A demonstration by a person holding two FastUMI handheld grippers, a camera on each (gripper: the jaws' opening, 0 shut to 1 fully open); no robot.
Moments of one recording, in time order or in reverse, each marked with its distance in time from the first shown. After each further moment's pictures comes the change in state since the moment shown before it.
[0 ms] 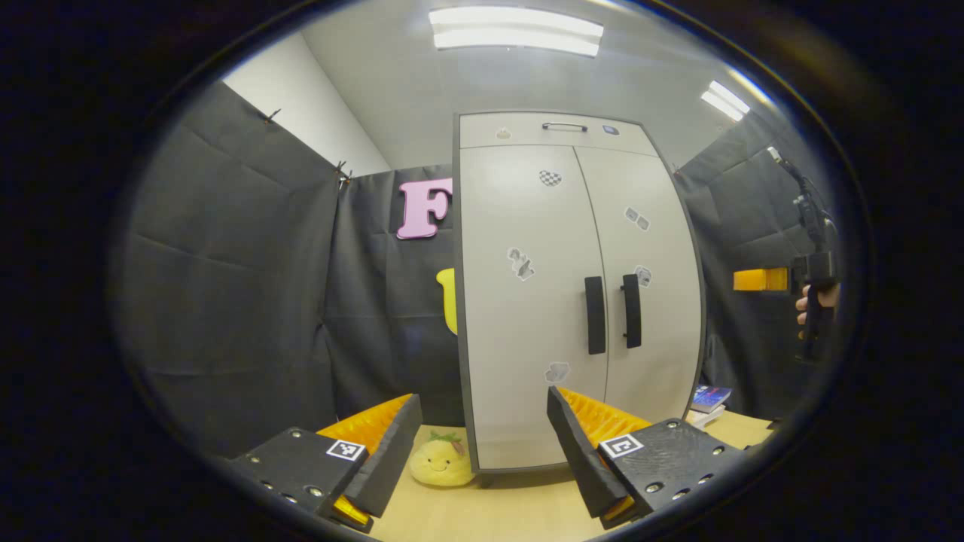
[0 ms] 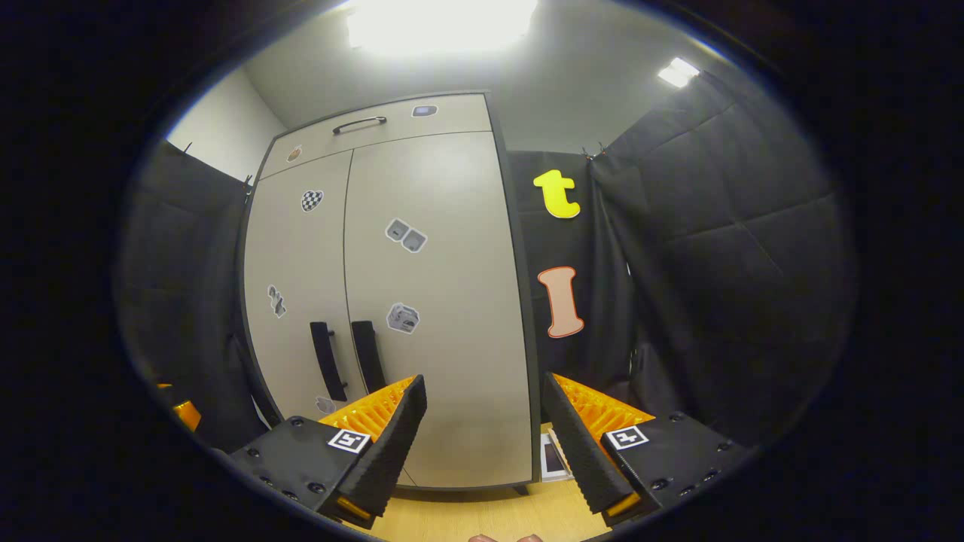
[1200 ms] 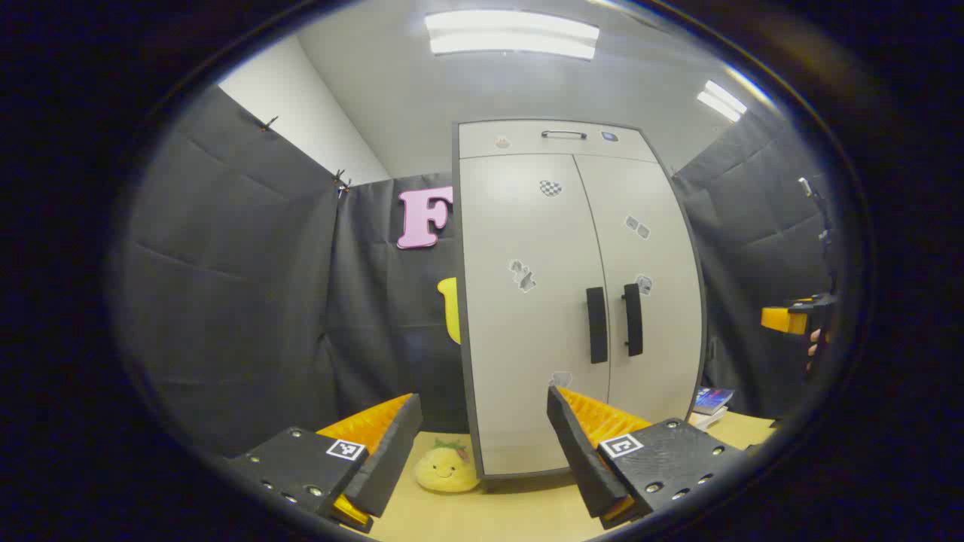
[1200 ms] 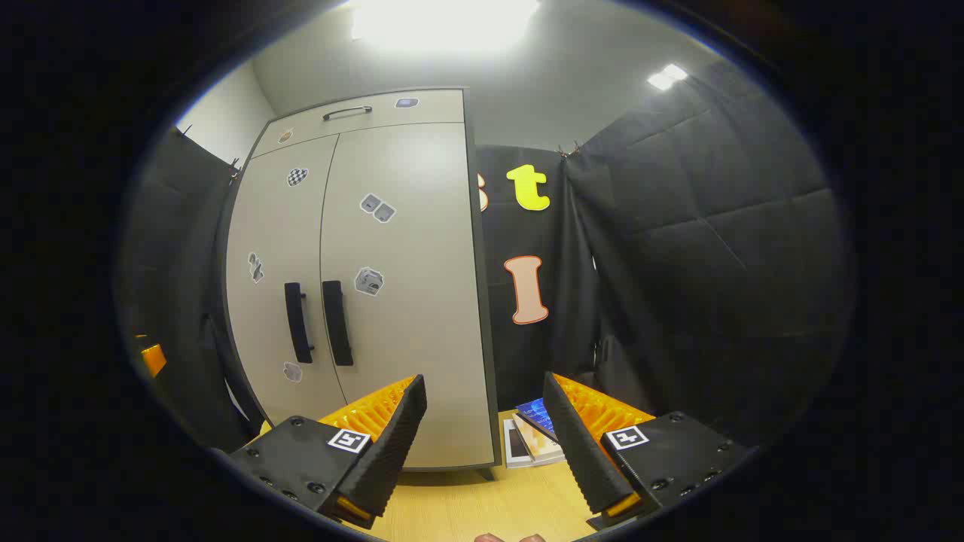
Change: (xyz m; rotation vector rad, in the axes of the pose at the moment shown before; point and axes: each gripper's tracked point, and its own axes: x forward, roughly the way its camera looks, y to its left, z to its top) left arm -0.009 -0.001 0.022 0.048 -0.040 0.002; right arm -0.054 -0.051 -0.052 -0.036 0.028 -0.130
